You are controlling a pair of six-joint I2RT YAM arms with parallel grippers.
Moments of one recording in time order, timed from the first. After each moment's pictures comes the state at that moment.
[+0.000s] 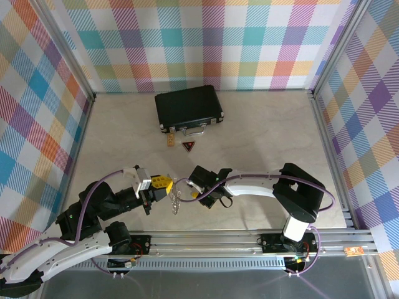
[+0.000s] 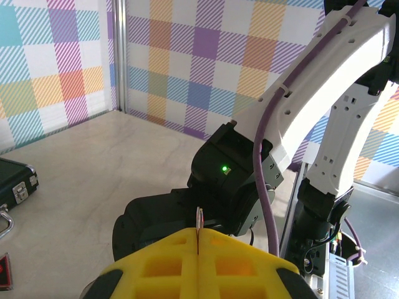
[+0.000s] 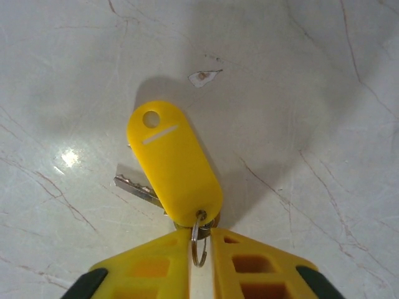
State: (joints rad) left arm -1.03 0.38 0.69 -0.37 0.07 -0.11; right arm 1.08 1.73 0.98 -0.52 0.04 0.13
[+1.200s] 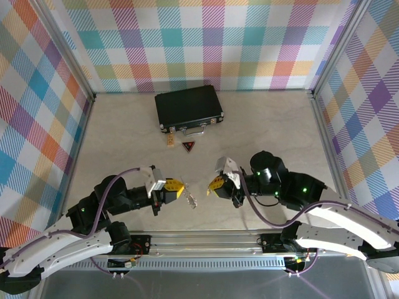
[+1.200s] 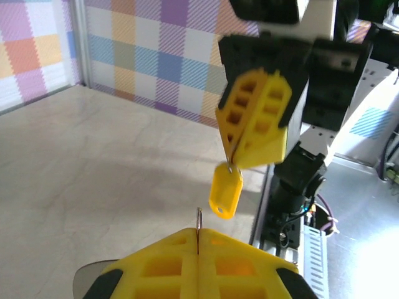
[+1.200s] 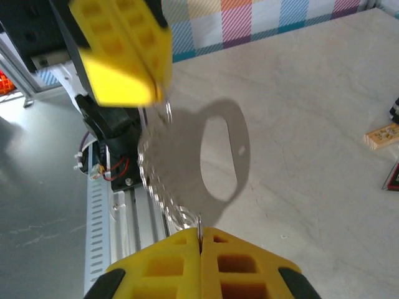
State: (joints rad) left arm -1.03 0.51 0.69 -0.33 0.20 -0.11; right arm 1.07 0.89 1.02 -0.61 -0.28 -0.03
